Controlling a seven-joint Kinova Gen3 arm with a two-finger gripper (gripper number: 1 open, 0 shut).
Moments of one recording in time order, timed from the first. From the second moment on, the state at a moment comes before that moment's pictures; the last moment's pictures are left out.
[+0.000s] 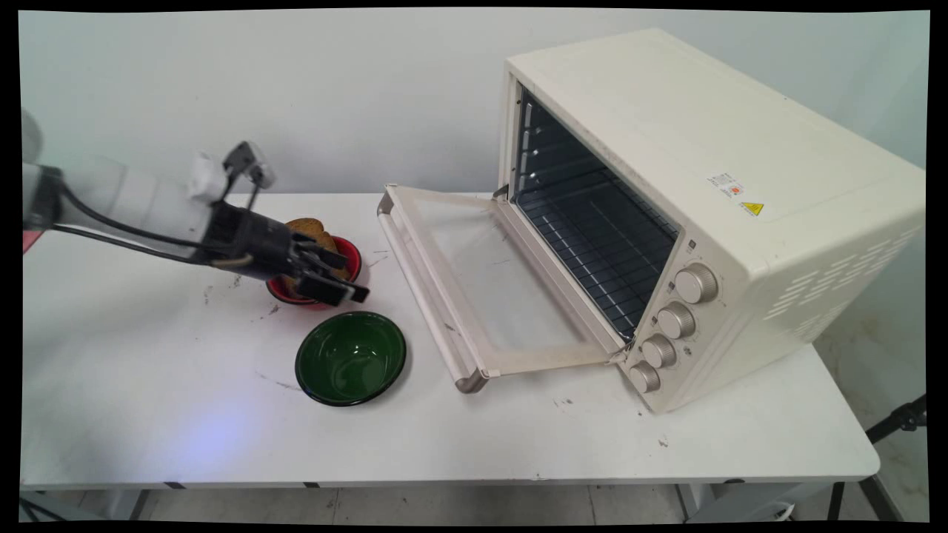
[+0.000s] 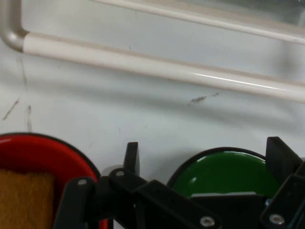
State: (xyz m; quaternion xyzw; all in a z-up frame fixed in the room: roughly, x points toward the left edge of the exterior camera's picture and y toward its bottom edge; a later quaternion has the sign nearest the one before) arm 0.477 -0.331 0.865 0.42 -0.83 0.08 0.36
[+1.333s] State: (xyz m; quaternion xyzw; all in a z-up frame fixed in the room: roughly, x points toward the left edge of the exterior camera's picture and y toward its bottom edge) arm 0.412 -0.398 0.814 0.33 -0.86 0.12 0.38
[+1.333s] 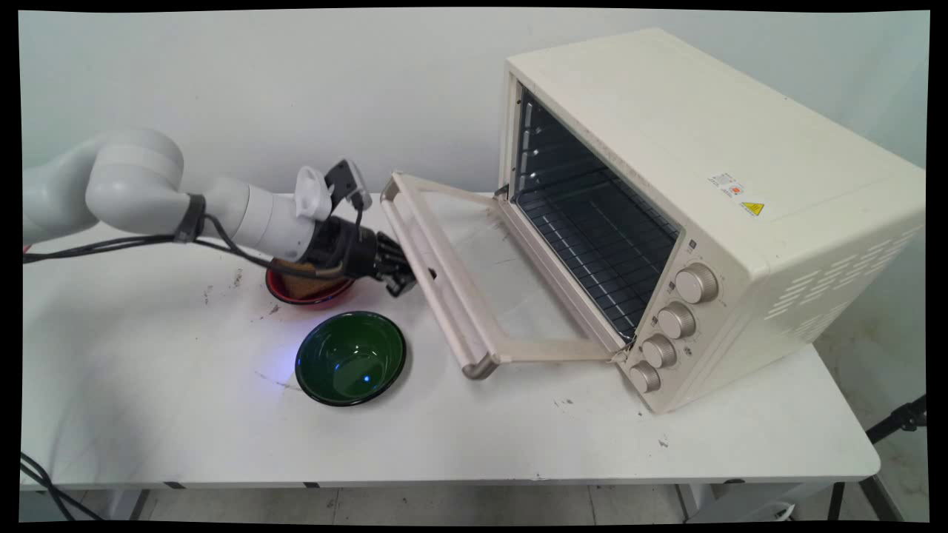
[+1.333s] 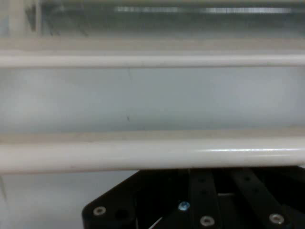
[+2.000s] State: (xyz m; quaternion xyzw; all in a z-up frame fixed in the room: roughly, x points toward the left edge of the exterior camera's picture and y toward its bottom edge) arm 0.405 -0.430 0.920 0.33 -0.81 0.15 0.46
